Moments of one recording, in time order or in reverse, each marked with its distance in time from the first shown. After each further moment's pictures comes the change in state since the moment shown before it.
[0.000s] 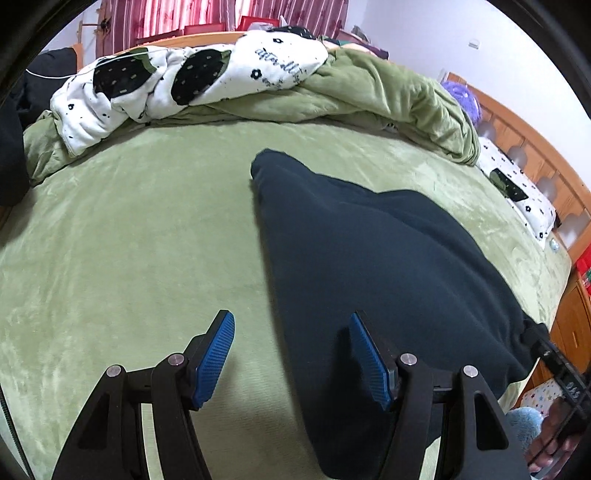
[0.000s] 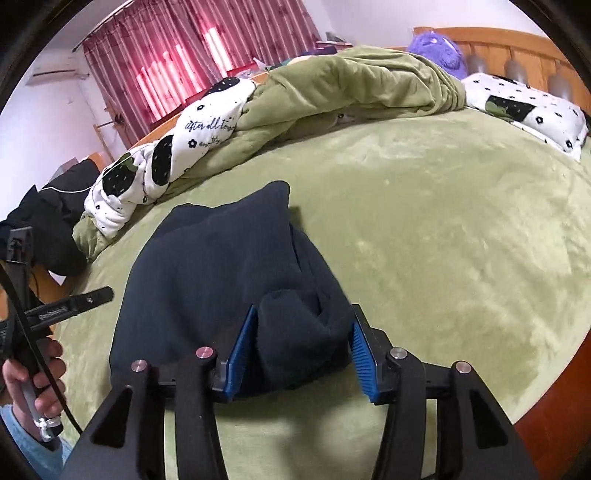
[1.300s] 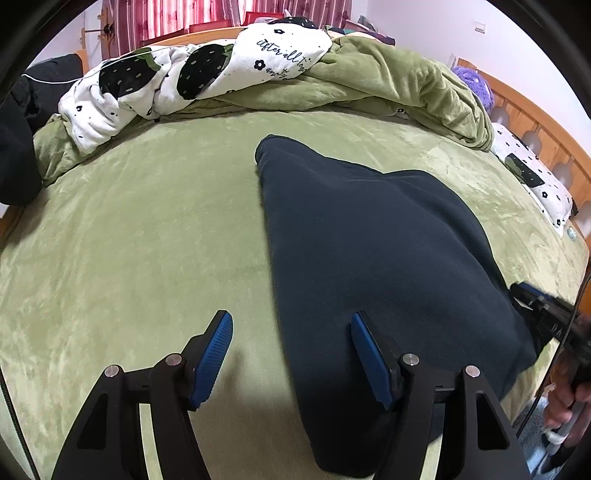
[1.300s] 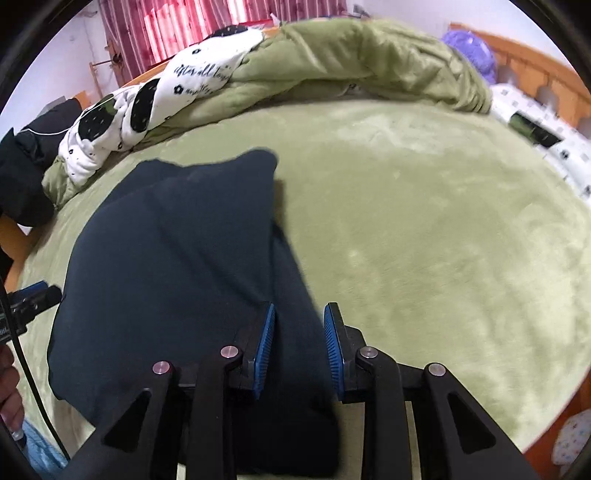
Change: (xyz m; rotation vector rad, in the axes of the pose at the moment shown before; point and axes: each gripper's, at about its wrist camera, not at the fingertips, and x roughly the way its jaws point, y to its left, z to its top) left arm -0.003 -0.017 -0.015 0.017 0.016 0.090; right arm 0.060 -0.003 0.033 -0.174 0.137 -0.137
